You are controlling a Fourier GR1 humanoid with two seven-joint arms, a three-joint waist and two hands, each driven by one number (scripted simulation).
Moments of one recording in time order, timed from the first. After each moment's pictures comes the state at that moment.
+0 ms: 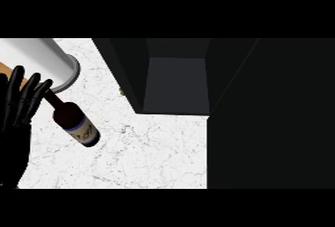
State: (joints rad) left arm -0.02 0.15 0.03 -2.10 -0.04 -0.02 -0.05; right arm -0.02 -0.12 0.01 -2.10 0.01 -0.01 0.04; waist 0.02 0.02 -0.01
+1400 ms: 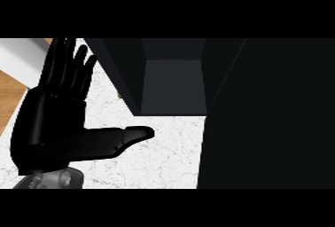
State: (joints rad) left arm -0.39 0.00 -0.20 -2.08 -0.13 0.48 0.65; right arm 0.10 -0.11 0.19 -2.44 -0.10 0.07 0.40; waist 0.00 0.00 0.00
